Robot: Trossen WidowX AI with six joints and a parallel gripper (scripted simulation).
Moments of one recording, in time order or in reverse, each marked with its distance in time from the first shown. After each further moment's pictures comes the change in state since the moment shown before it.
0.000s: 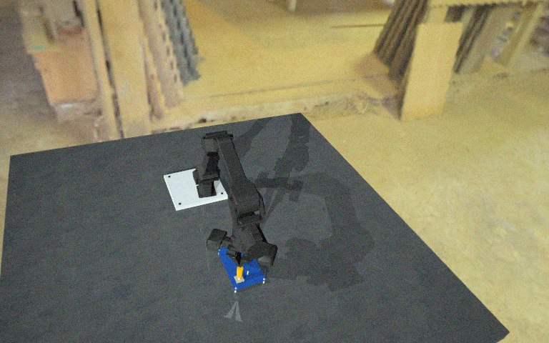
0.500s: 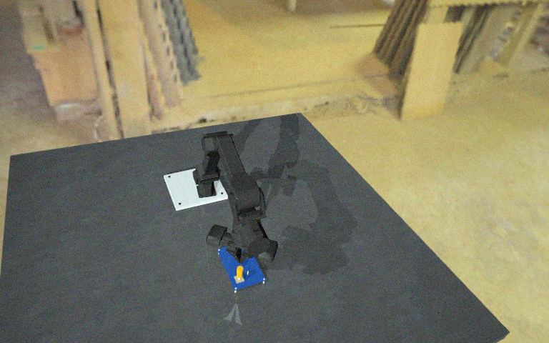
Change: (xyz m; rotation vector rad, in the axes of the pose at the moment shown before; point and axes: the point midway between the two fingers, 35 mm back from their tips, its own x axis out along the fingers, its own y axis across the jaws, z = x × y) arm -0.017 0.000 0.001 0.002 -0.003 0.003
